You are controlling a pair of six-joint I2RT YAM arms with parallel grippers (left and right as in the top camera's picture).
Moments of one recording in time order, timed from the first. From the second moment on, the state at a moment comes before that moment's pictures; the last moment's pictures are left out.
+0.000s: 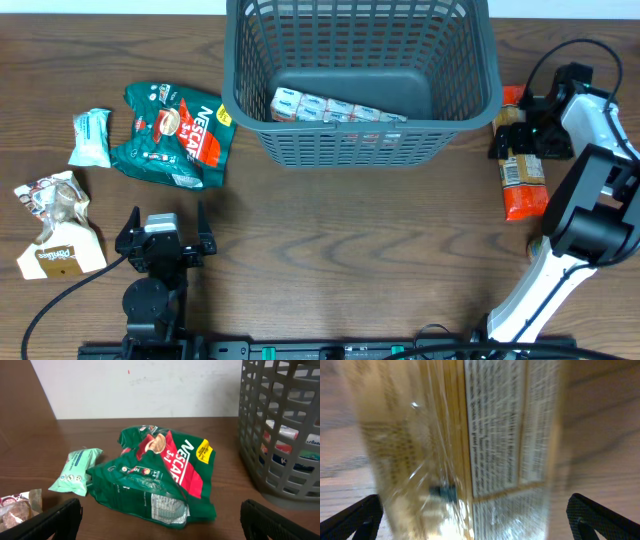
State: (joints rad) left arm -0.04 0.01 0.06 -0.19 -0.14 0.04; right arm -0.35 2.20 1.63 -0.90 0.00 -0.30
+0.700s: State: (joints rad) left arm -0.04 0.01 0.06 -0.19 -0.14 0.04; right arm -0.35 2.21 1.68 -0.96 -0.03 -0.29
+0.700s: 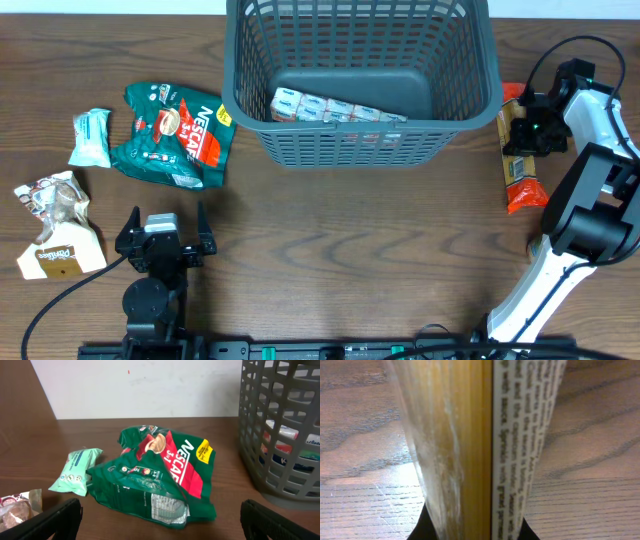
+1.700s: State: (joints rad) left arm -0.04 0.01 0.06 -0.19 -0.14 0.04; right arm 0.12 1.56 2.17 -1.10 -0.15 -0.61
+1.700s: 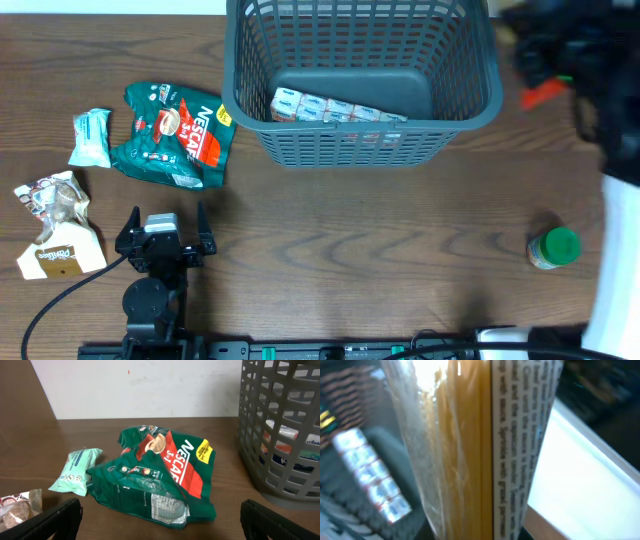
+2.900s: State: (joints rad) left arm -0.04 0.01 0.06 -0.19 -0.14 0.04; right arm 0.28 2.29 2.16 -1.10 -0.23 -0.85
